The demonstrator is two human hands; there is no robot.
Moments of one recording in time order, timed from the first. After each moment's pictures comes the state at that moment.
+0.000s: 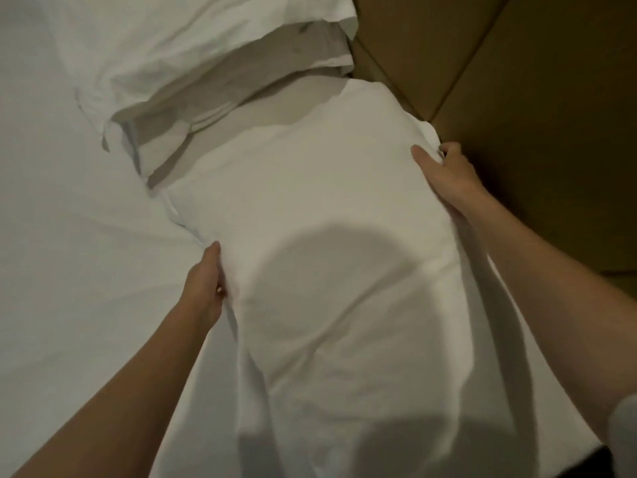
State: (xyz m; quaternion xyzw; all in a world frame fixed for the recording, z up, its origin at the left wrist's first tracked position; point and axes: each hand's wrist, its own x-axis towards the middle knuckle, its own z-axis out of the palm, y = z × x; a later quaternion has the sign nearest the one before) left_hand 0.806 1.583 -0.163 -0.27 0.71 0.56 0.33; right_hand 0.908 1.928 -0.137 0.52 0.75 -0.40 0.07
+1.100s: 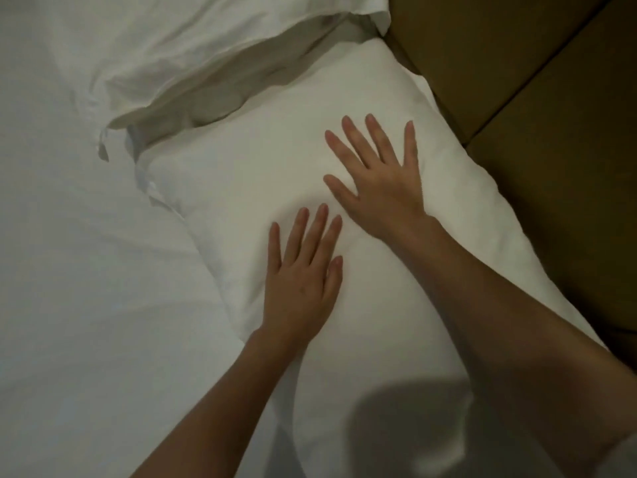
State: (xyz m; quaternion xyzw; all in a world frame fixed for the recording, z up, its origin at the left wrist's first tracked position) left_hand 0.836 1.670 -0.173 0.40 0.91 0.09 0.08; right_hand 0.821 1.858 -0.186 0.14 0.99 -0.03 -0.04
